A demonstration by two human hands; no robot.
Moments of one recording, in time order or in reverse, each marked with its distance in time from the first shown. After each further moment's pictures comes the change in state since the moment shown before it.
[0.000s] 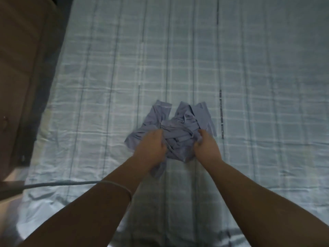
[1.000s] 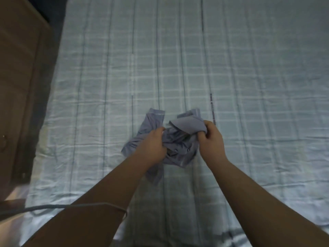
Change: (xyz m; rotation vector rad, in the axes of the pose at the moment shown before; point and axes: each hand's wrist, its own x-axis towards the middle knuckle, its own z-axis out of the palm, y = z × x) left_hand 0.020 0.034 -0.018 -0.098 -0.019 0.119; right_hand -0.019 -0.030 -0.050 0.483 0.212 -0.160
